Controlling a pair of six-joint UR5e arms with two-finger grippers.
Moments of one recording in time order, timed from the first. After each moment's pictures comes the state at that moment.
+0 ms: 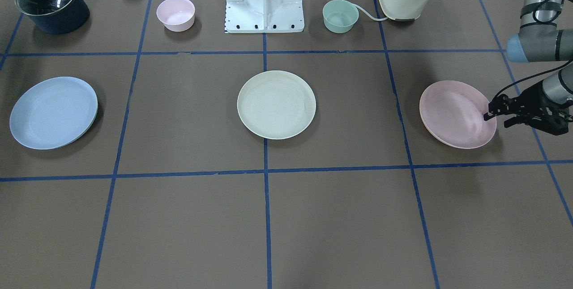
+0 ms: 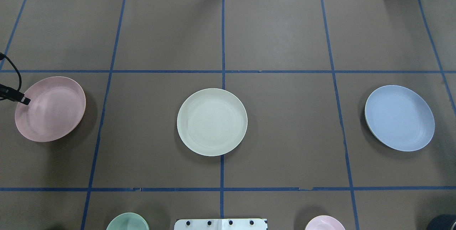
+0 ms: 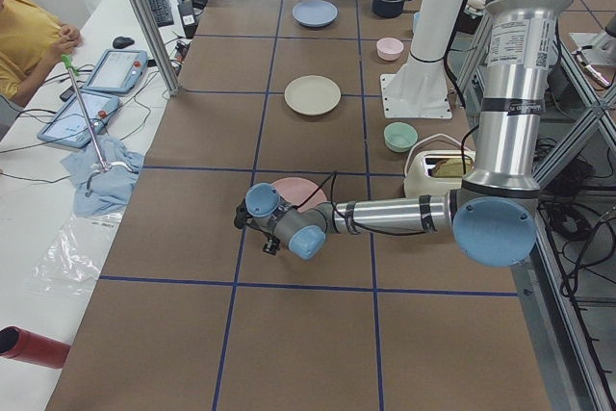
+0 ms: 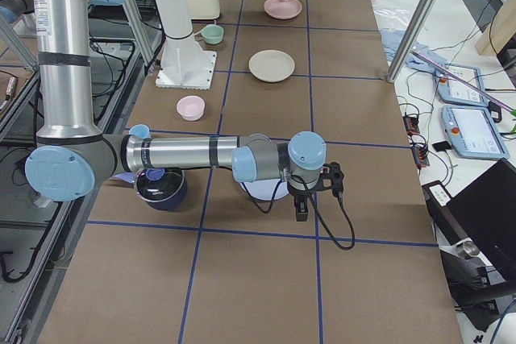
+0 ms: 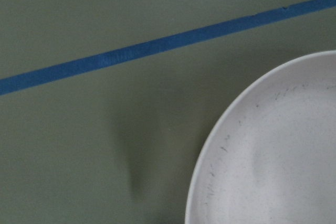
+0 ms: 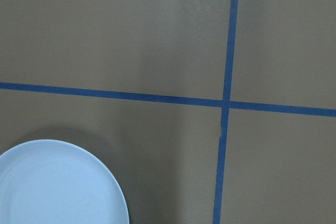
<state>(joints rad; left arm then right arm) -1.13 -1.62 -1.32 -2.29 -2.43 -0.38 1.52 -1.57 1.64 -1.48 2.43 0.07</state>
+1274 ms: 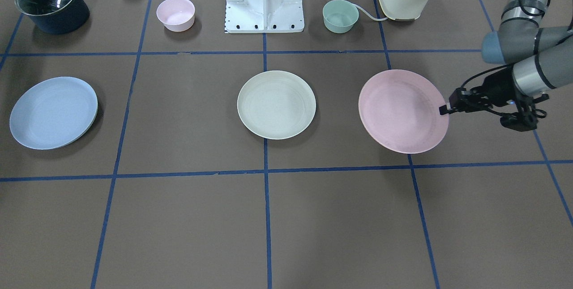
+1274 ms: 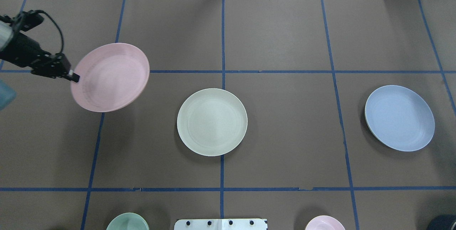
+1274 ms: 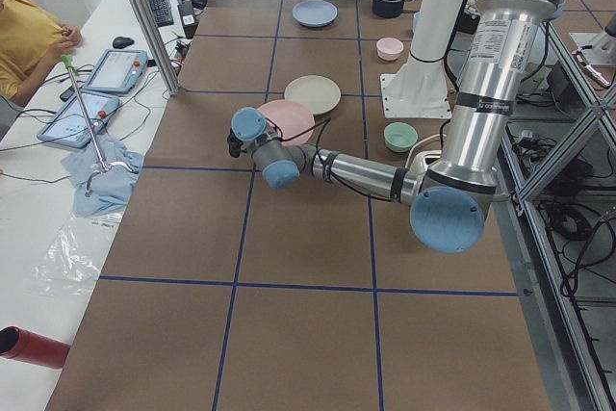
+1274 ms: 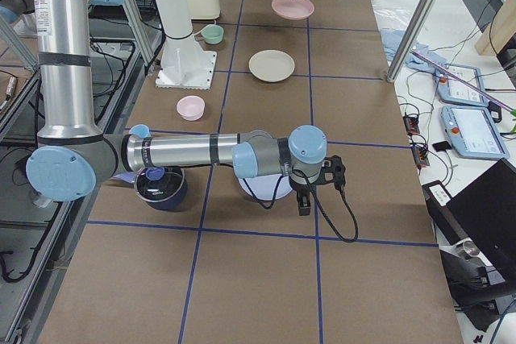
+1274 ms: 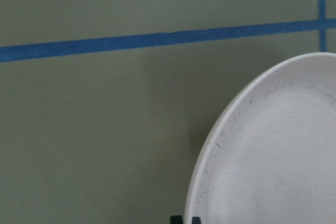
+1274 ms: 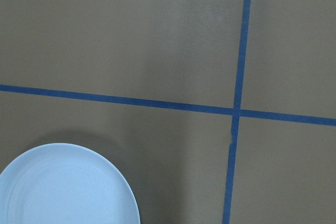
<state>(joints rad) -1.05 -1.80 -1.57 -2.29 -2.63 -1.07 1.52 -1.57 1.66 -1.48 2.43 0.07</state>
